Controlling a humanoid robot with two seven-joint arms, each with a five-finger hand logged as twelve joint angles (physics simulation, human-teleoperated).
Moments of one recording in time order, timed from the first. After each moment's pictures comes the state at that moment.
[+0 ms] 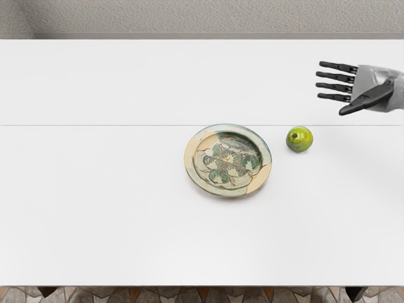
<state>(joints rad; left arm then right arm) -0.02 0.00 -0.18 -0.18 -0.06 -0.16 0.12 1.02 -0.88 0.30 0.99 0.22 0.61 -0.25</state>
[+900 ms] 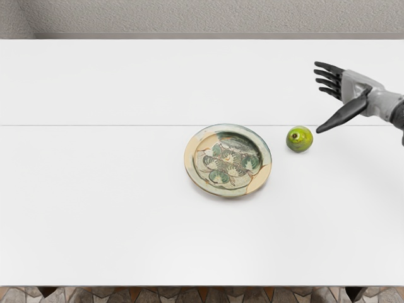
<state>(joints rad) -0.02 0.00 -0.18 -0.18 -0.06 -0.16 0.12 0.93 -0.75 0.29 0.96 -0.39 0.30 0.24</state>
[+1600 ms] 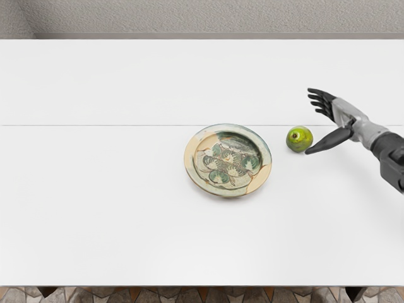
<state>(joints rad) -0.02 0.00 -0.18 -0.18 -0.06 -0.16 0.12 0.78 -0.65 0.28 0.94 -0.56 0.04 0.38</state>
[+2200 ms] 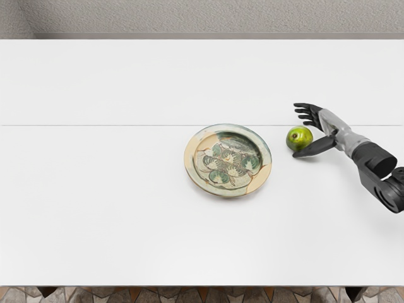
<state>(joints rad) -0.02 0.00 -0.18 -0.18 -0.06 -0.16 0.12 0.77 -0.52 0.24 0.82 -0.58 -0.03 0.38</state>
